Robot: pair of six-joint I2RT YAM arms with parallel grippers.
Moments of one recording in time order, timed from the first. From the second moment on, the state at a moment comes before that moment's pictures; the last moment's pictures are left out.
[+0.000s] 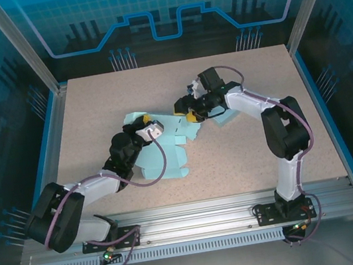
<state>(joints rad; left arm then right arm) -0.46 1.36 0.45 0.83 -0.12 0.88 0.40 1.93 1.43 -0.42 -0.76 0.74</state>
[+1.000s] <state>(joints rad) -0.47 1.35 0.51 0.52 -0.06 0.88 0.40 2.01 1.52 -0.39 -0.70 0.72</state>
